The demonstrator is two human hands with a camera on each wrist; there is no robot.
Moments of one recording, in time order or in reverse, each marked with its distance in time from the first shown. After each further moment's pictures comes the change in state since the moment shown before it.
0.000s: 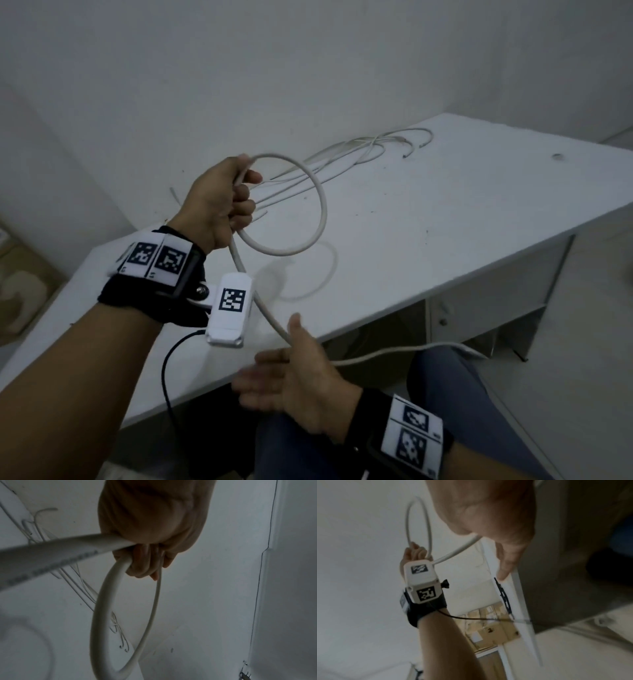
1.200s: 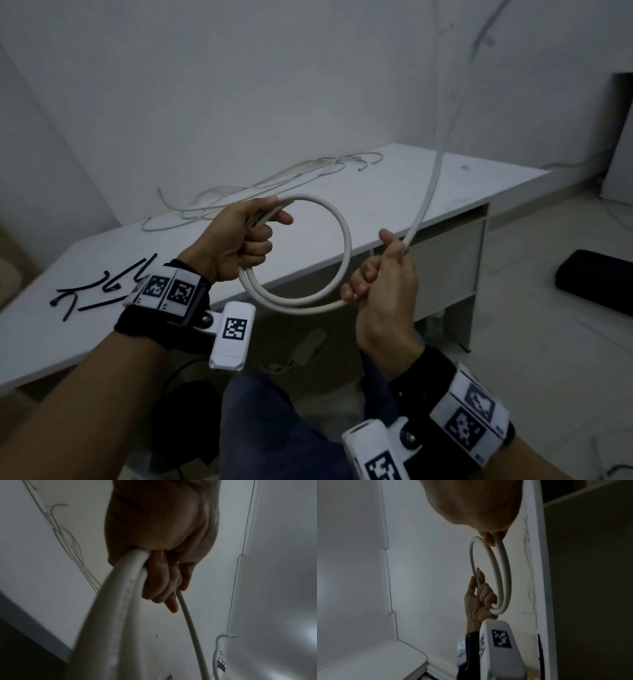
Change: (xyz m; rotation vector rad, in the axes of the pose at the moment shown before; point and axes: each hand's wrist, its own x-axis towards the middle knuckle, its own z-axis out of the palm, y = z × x) left_hand -0.148 -0.063 0.027 -0.002 -0.385 -0.025; right_hand -0.135 0.018 -0.066 0.135 0.294 -1.116
